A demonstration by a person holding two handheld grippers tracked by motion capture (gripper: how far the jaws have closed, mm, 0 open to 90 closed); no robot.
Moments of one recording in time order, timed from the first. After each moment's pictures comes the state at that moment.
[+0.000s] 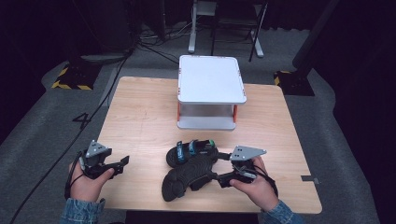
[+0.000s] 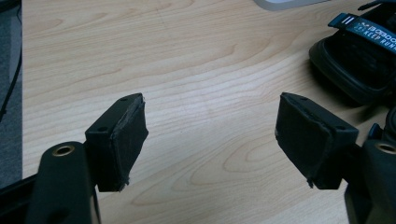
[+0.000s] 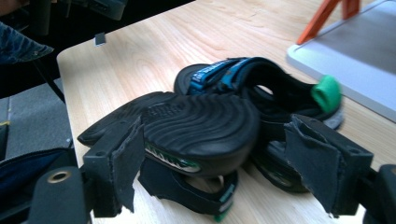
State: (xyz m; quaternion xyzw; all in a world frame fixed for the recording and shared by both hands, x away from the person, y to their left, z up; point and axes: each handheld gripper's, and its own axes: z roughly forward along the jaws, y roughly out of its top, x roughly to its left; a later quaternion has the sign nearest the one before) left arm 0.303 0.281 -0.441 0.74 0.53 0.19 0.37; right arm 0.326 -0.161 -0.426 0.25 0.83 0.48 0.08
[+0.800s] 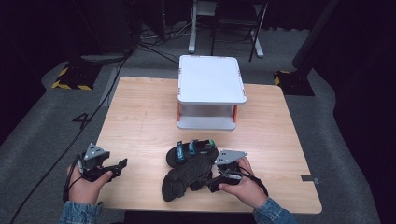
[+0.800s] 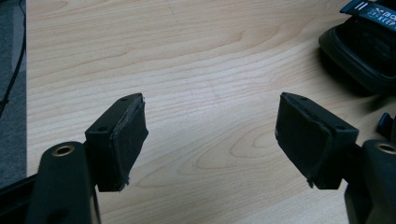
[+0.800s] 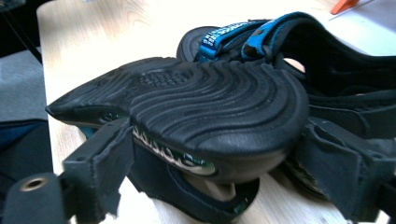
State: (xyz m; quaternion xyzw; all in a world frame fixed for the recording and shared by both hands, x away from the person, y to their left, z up) left arm 0.300 0.285 -0.448 0.74 0.54 0.18 0.36; right arm 0.336 -0.133 -0.461 0.23 0.86 0.45 0.07
